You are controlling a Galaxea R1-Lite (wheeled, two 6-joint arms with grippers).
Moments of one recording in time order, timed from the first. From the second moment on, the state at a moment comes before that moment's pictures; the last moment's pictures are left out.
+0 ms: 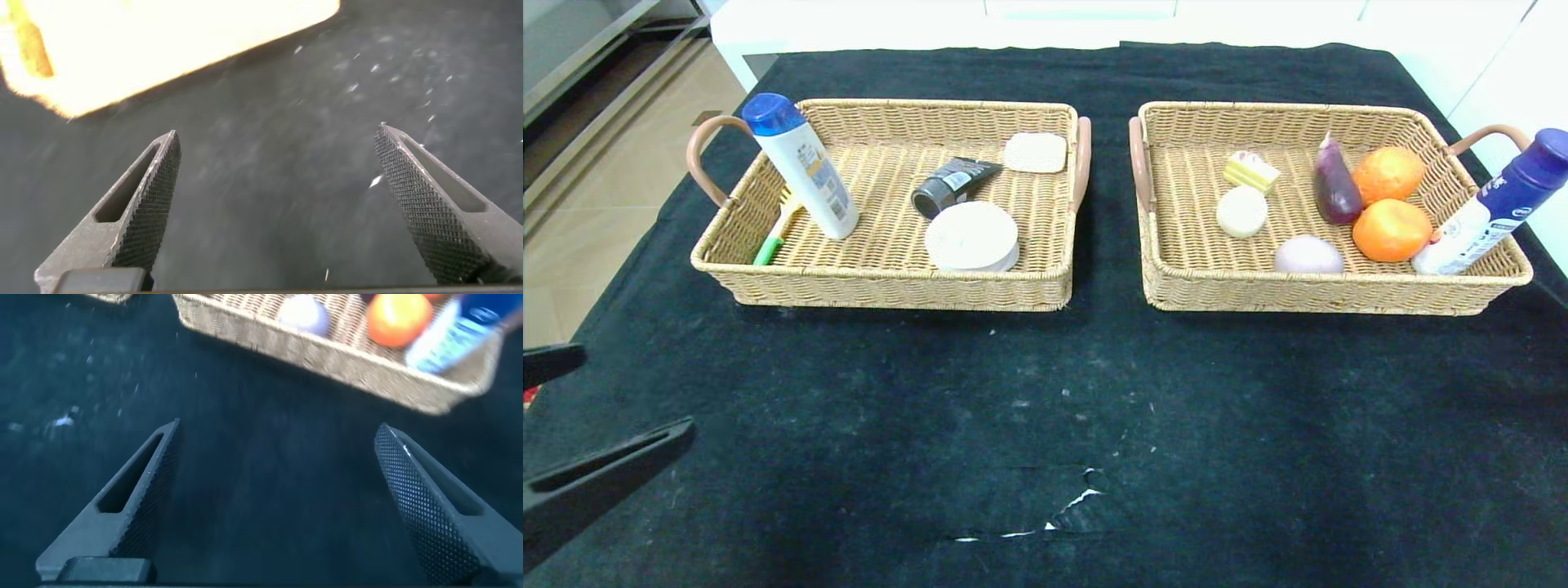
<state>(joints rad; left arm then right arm) -0.28 0.80 -0.79 0.16 -0.07 0.17 0.37 0.74 -0.80 0.19 -0.05 -0.10</state>
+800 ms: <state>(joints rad) -0.03 0.29 -0.80 0.41 -0.02 0.17 0.07 0.28 -0.71 0.36 -0.12 -0.08</state>
